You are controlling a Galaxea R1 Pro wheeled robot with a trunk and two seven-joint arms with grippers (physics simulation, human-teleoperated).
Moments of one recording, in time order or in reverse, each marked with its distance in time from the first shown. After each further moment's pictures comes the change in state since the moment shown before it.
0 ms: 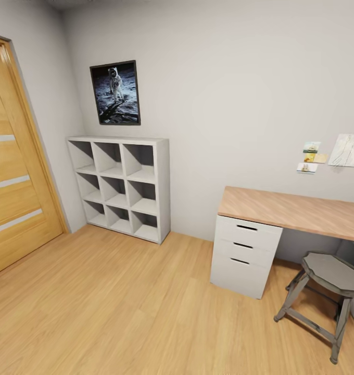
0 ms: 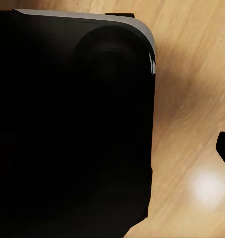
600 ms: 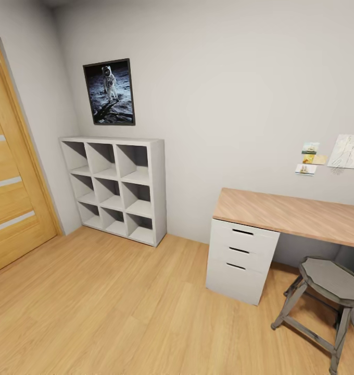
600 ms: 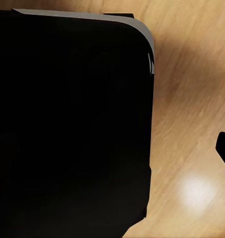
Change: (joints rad) left arm 0.000 0.000 0.000 0.001 -0.014 0.000 0.001; right arm 0.000 -0.002 0.002 0.000 0.000 0.000 0.000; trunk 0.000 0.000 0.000
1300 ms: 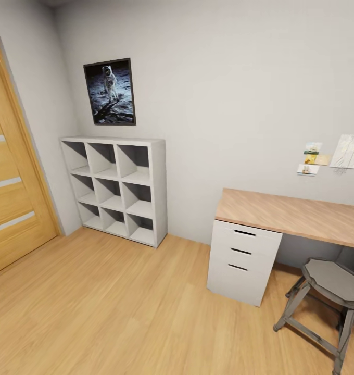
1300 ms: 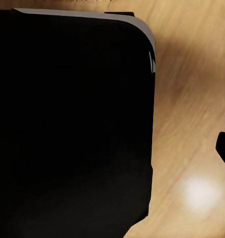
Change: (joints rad) left arm 0.000 -0.001 0.001 0.000 -0.034 0.000 0.001; right arm 0.000 0.002 -0.004 0.000 -0.003 0.004 0.000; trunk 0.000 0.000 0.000
